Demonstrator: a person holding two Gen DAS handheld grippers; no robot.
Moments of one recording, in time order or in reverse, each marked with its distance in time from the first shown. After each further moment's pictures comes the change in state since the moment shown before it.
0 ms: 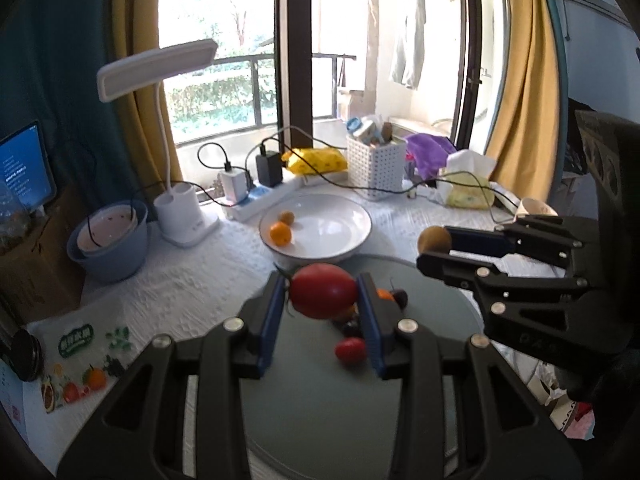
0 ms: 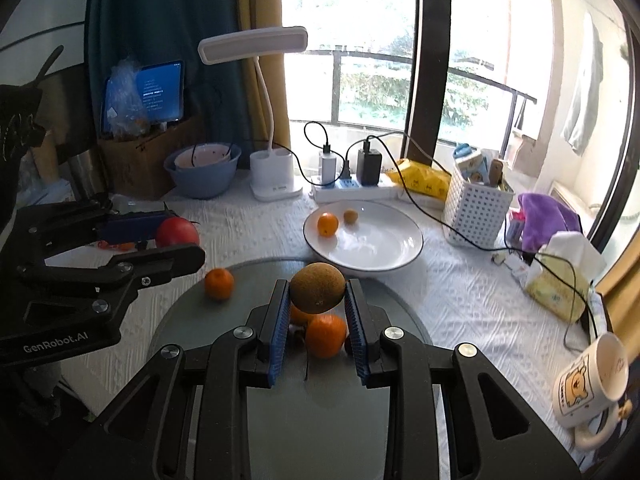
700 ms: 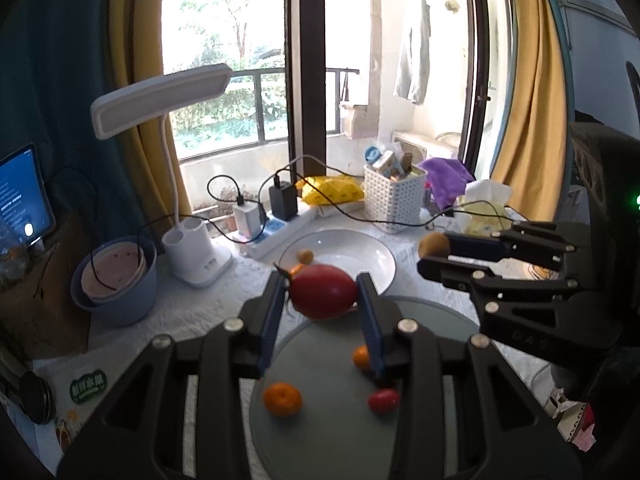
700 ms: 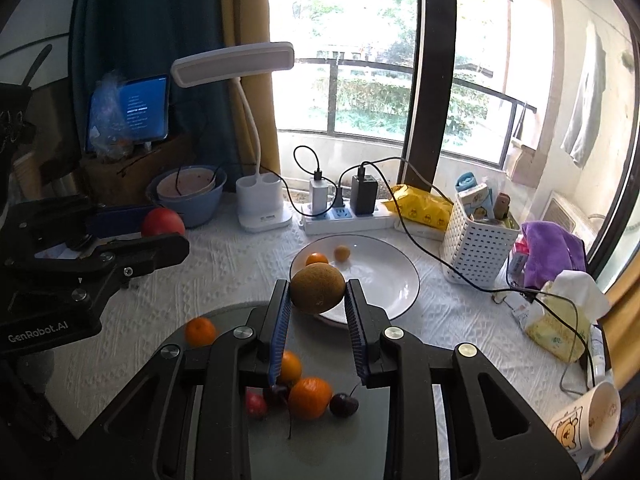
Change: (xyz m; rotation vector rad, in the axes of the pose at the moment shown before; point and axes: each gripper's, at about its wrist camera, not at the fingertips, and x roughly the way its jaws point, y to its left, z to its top) left arm 0.022 0.031 0.046 0.008 -0.047 0.001; right arm 0.032 -0.015 0.046 -0.002 -0.025 -0.013
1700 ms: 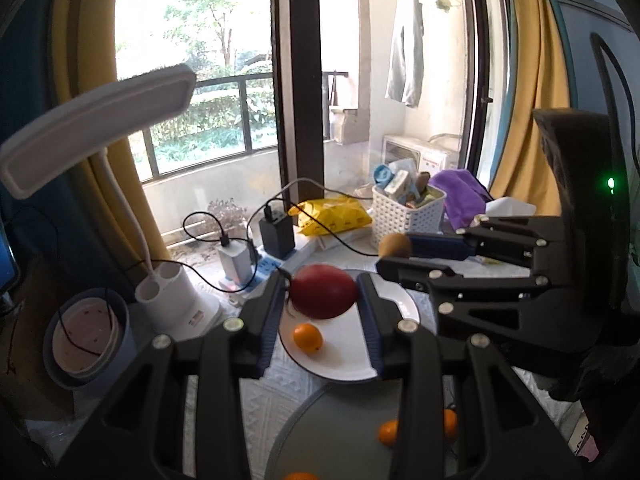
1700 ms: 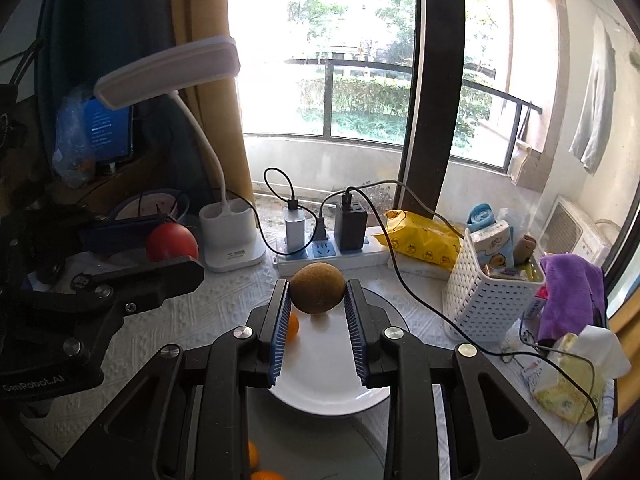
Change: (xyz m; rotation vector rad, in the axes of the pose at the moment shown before) left arm 0.085 0.017 0.049 0.039 -0.009 -0.040; right arm 0.082 -0.038 0.055 0.006 -0.003 0.008
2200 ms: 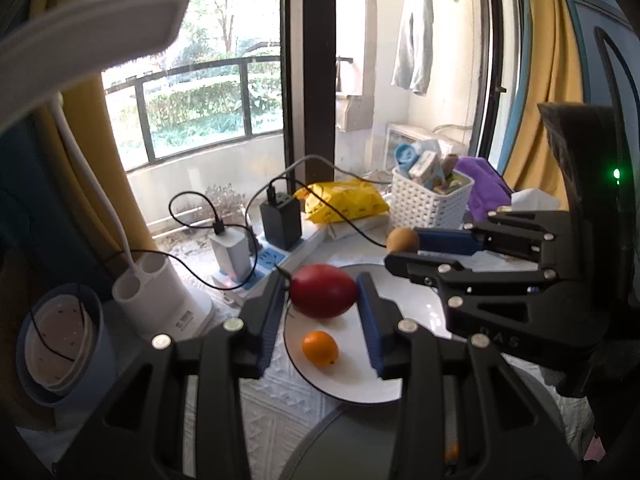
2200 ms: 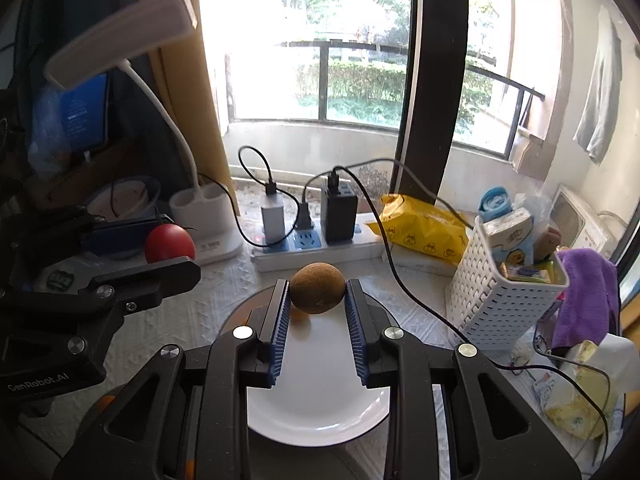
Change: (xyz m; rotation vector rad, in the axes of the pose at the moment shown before) left arm 0.057 0.018 -0.006 -0.024 0.046 -0.007; right arm 0.053 -0.021 -0.001 0.005 0.060 -0.007
